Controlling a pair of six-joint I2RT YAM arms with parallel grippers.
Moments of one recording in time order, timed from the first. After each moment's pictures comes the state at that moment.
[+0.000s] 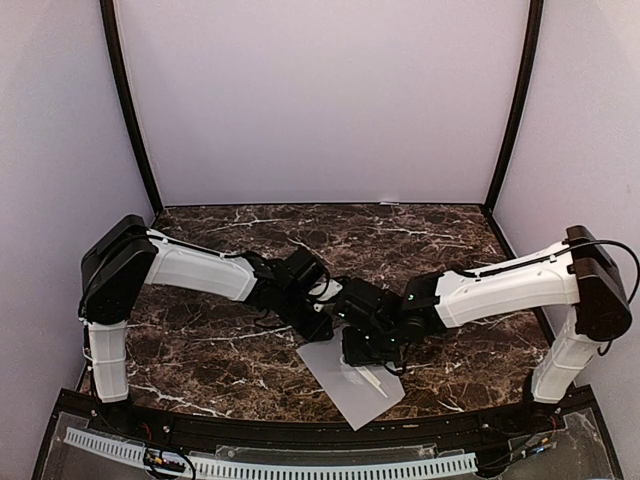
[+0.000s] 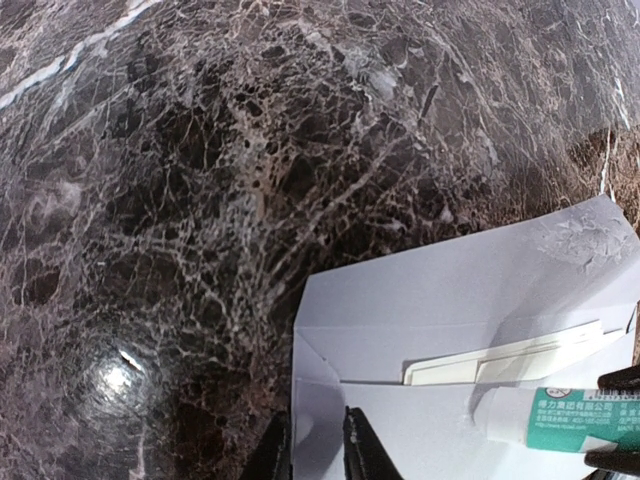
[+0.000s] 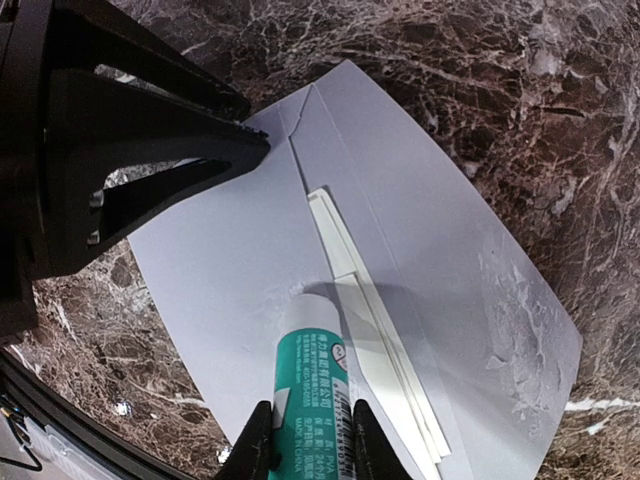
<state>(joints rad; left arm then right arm) -0.94 2.01 1.27 -0.33 0.23 -0.14 1.19 1.69 1.08 -0.57 0.12 1.04</state>
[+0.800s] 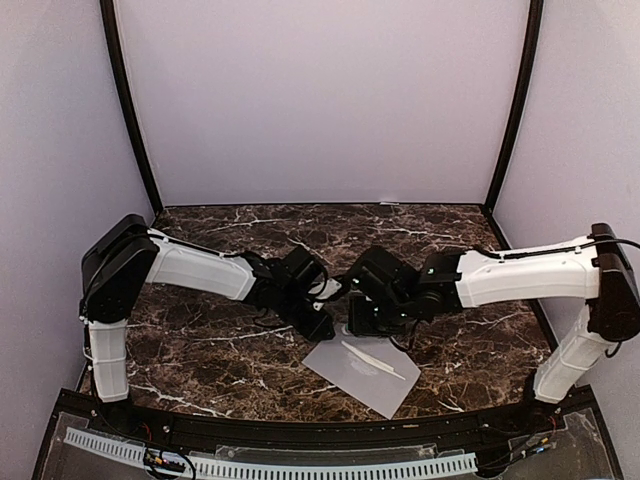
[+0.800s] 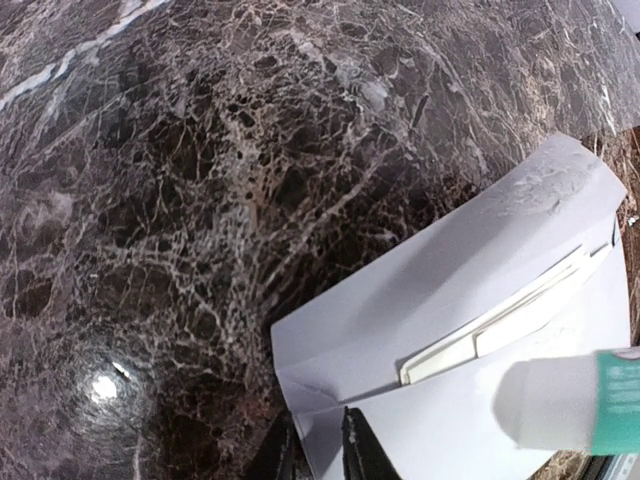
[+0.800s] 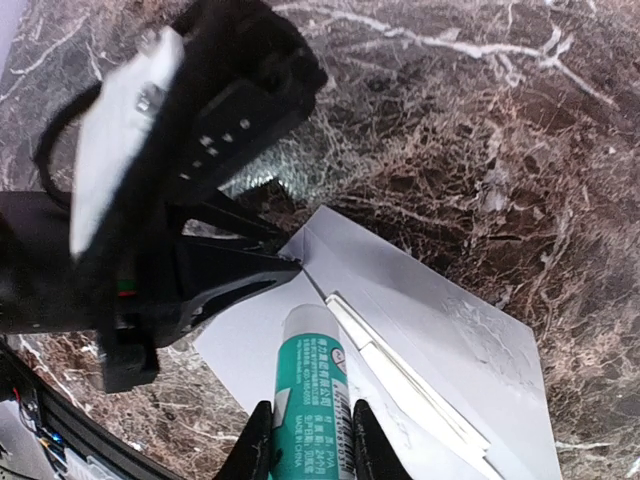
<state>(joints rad) -0.92 2.02 1.27 -0.30 0.25 -0.14 1.12 1.63 1.11 -0.56 0.17 0.97</state>
